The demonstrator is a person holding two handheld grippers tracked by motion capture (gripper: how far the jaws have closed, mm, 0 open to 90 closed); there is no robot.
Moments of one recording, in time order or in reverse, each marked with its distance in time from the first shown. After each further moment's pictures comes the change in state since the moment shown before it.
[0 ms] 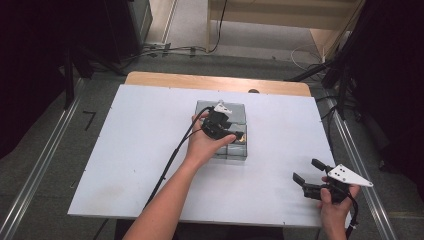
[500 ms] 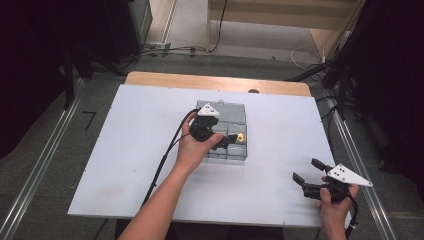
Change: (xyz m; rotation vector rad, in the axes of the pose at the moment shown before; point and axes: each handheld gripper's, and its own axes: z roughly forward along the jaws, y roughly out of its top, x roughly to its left) left arm -0.003 -0.016 -0.041 -0.115 0.006 0.005; right arm 0.000 0.000 0.001 0.003 -0.004 -0.004
